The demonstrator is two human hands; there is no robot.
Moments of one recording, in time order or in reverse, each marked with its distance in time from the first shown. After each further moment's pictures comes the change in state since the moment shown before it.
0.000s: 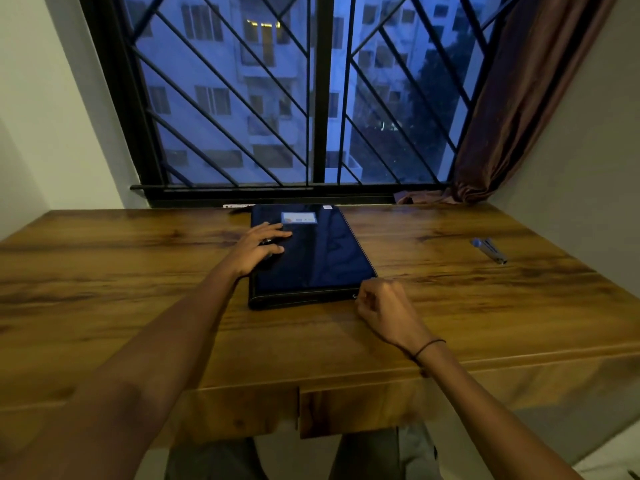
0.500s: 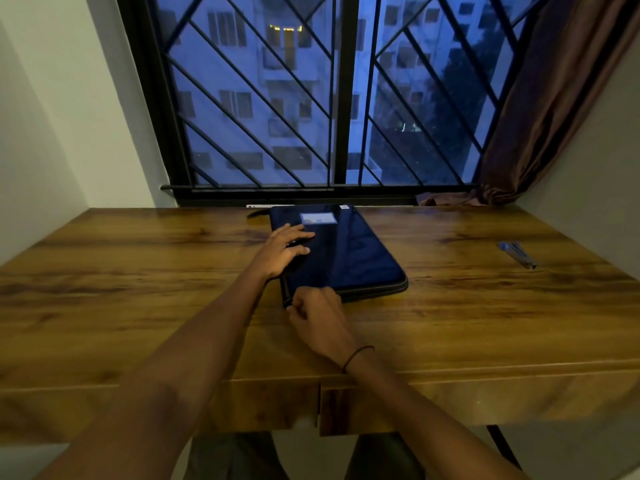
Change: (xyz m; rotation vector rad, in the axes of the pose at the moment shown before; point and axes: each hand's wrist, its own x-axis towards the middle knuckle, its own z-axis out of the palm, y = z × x) left_hand -0.005 0.005 0.014 0.032 0.074 -0.058; right_hand 0.018 -0.129 0.063 0.158 -0.047 -0.099
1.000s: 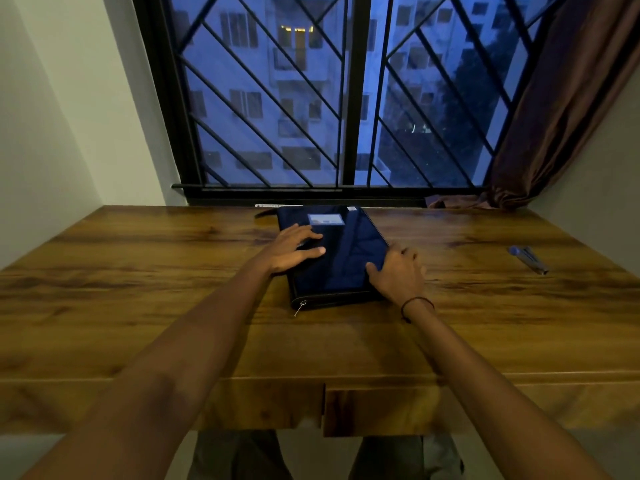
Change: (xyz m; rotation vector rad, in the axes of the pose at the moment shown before) left_hand -0.002 0.015 -0.013 0.206 -0.175 -0.052; right_hand 0.045 0.110 -0.064 -0.272 0.127 0.517
